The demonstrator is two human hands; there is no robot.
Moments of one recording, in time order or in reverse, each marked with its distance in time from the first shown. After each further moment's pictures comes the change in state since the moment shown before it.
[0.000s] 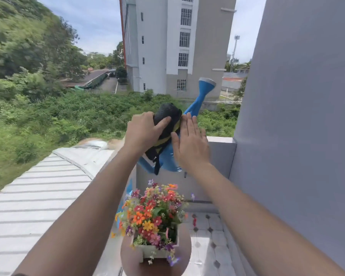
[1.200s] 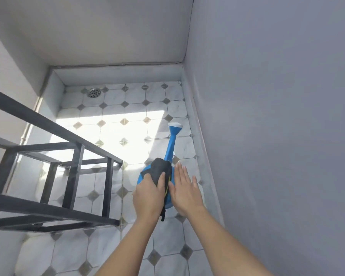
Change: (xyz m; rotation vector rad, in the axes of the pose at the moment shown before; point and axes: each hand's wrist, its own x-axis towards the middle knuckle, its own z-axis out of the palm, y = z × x) left_hand -0.533 -0.039 0.665 0.026 -0.595 -0.622; right_hand -0.549 0.396 0.483 0.082 -0.910 0.387
